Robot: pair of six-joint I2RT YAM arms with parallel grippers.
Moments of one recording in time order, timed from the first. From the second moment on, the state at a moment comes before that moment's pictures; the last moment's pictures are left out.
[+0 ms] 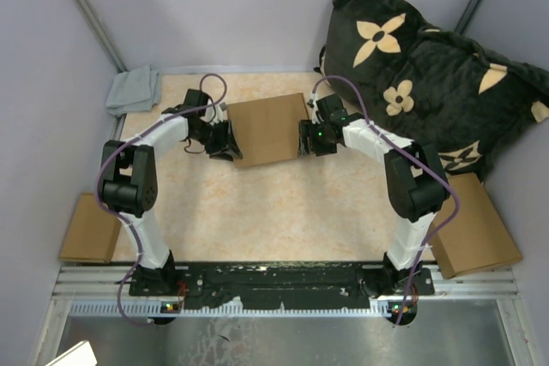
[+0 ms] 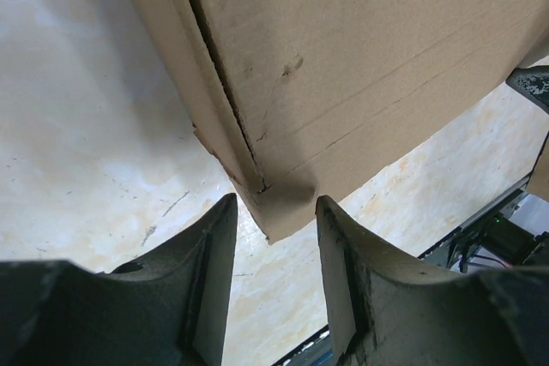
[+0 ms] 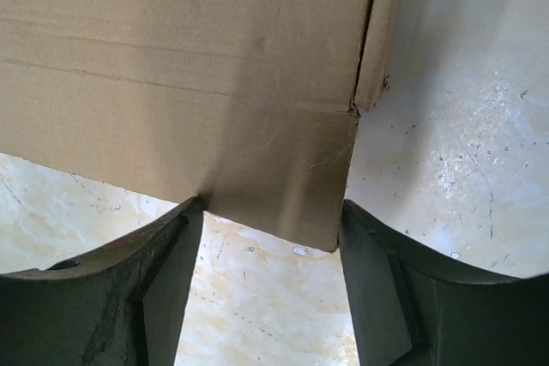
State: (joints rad) left arm -0.22 1.89 1.33 -0.59 0.51 -0.30; right arm 0.42 1.84 1.28 -0.42 -0.20 0.29
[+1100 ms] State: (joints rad) left arm -0.22 1.89 1.39 -0.67 0.49 -0.28; right arm 0.45 1.77 1.28 -0.44 -0.19 0.28
